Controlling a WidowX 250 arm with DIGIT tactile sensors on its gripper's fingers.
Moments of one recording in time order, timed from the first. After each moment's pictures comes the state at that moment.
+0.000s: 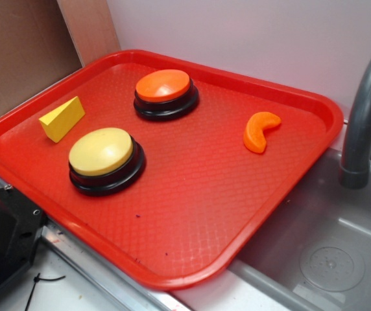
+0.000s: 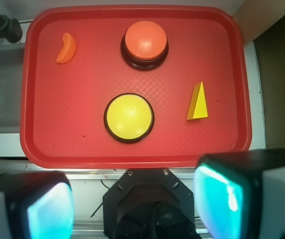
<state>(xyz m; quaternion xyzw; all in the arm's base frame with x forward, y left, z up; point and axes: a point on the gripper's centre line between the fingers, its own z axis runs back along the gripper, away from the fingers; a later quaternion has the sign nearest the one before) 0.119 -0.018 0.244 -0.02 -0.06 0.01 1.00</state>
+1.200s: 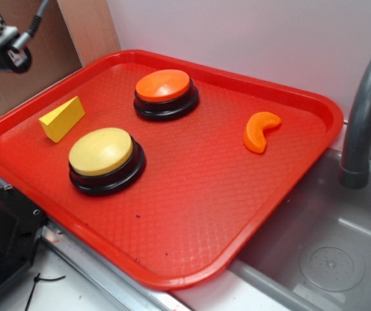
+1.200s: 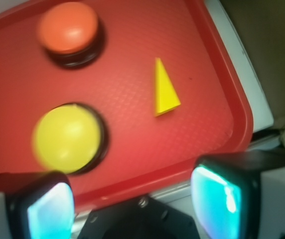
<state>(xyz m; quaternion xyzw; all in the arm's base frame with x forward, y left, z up) 0.125 0.059 0.141 0.00 -0.07 0.20 0.98</state>
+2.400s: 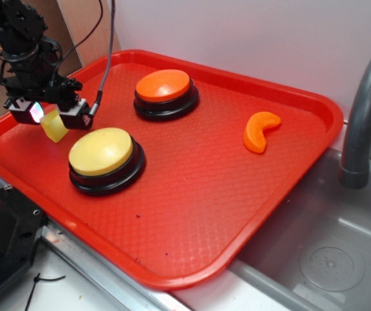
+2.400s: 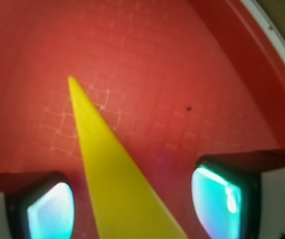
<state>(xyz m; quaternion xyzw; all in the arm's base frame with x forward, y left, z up) 0.180 0.104 0.025 0.04 -0.07 0.26 0.96</state>
